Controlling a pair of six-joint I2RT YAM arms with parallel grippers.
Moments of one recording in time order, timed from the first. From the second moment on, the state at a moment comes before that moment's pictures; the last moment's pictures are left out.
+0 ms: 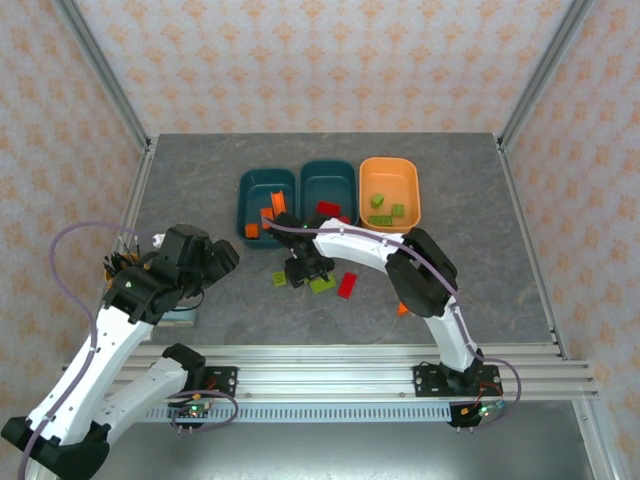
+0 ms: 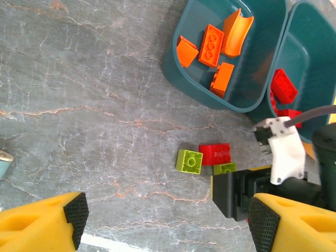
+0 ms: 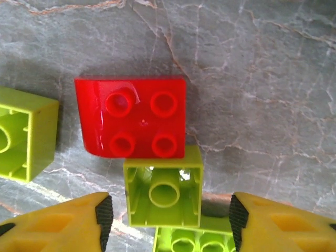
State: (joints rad) left arm -0.39 0.79 0.97 -1.10 -0.17 -0.99; right arm 0.93 2.12 1.65 -0.96 0.03 0.40
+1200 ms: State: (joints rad) left arm -0.61 1.37 1.27 -0.74 -0.01 -0.94; right arm 0.38 2.04 1.90 -1.05 0.12 0.46
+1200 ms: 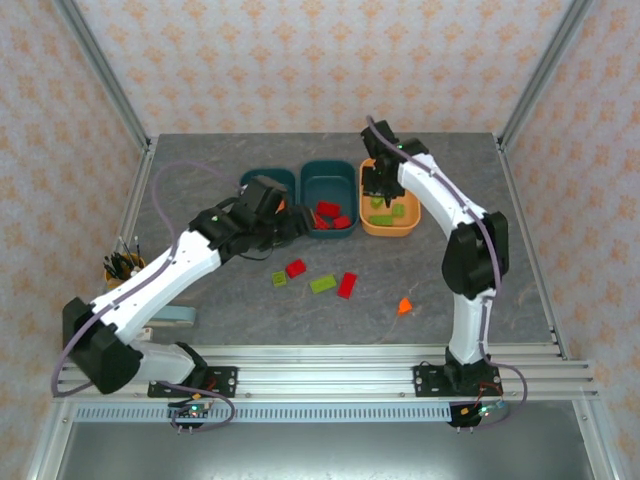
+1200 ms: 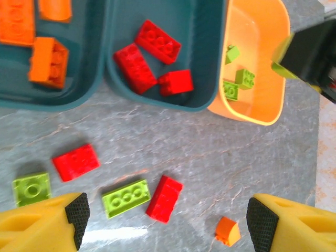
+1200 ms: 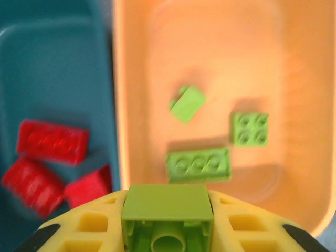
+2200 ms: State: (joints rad) left arm -0.65 1.55 1.41 -0.75 0.02 -0.82; right arm 0.26 2.26 2.20 -1.16 0.08 0.54
